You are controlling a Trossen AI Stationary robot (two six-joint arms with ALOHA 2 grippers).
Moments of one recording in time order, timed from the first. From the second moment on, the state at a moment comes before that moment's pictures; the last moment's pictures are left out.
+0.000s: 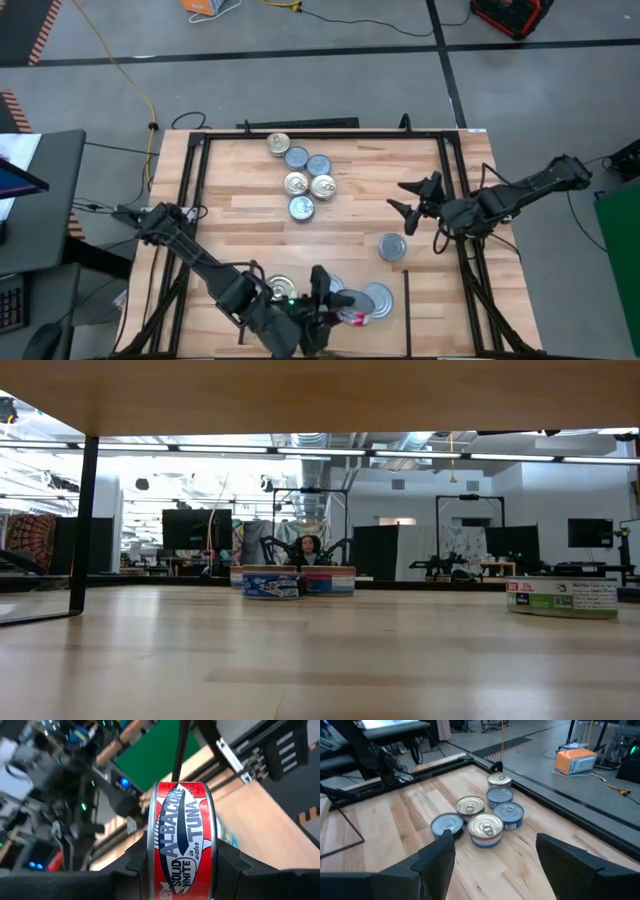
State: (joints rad) left arm -0.66 1.95 2.00 -0.45 -0.73 0.39; right arm 0.37 0.74 0.60 -0.31 0.87 0.46
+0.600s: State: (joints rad) left arm -0.59 1.95 2.01 -0.27 -0.61 0.45; right arm 0.39 0.79 0.60 -0.30 0.87 0.49
